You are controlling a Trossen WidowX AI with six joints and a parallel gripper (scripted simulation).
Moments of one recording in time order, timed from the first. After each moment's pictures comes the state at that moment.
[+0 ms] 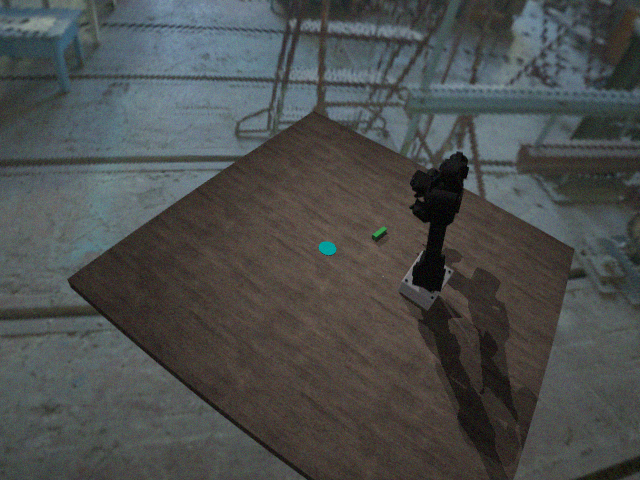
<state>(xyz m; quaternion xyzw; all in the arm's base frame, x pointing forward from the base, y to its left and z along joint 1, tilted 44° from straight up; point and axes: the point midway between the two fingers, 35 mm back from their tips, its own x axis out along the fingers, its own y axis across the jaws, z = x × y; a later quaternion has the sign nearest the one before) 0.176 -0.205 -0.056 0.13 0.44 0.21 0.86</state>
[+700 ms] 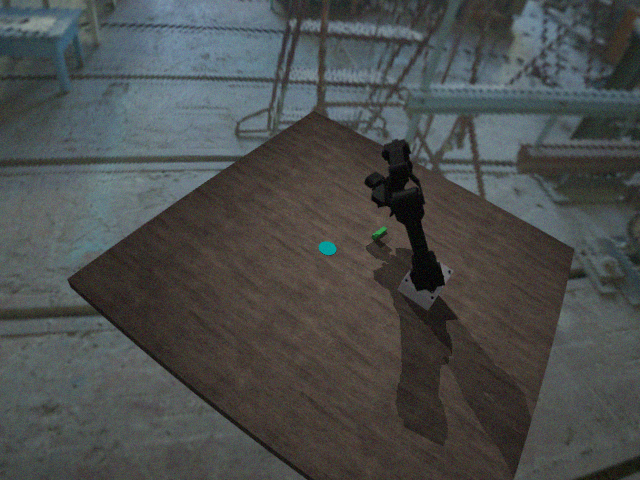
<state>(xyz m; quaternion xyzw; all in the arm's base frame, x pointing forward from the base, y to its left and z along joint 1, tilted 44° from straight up) 0.247 -0.129 -0.018 -0.25 0.32 0.63 0.67</state>
